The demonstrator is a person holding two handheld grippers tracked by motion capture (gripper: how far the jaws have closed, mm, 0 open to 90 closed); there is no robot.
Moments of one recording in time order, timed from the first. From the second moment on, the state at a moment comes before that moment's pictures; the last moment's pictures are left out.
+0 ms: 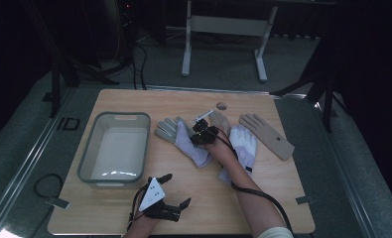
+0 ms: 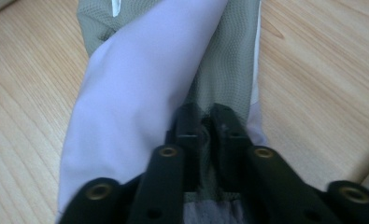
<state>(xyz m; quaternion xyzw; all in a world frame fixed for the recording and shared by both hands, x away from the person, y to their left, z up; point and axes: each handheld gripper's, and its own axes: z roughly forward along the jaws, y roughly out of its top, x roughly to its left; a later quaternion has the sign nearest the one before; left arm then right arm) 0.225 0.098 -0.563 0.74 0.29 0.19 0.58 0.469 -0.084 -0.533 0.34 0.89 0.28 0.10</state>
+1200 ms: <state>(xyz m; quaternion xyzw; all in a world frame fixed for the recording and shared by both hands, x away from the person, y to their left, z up) 0.225 0.097 -0.563 0.74 0.29 0.19 0.58 0.368 -0.133 -0.525 0.61 0.67 0.40 0.14</state>
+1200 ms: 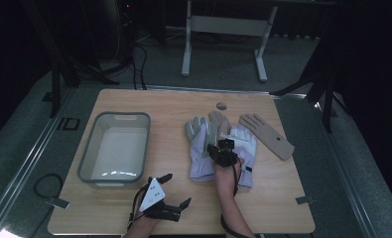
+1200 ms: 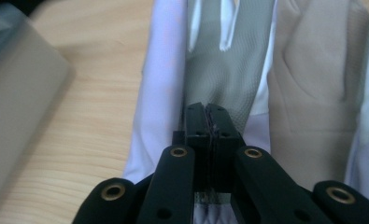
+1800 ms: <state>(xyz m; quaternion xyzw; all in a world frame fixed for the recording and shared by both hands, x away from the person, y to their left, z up) 0.226 0.097 -0.563 0.74 0.28 0.19 0.58 0.379 -0.136 -0.513 0.56 0.73 0.37 0.14</state>
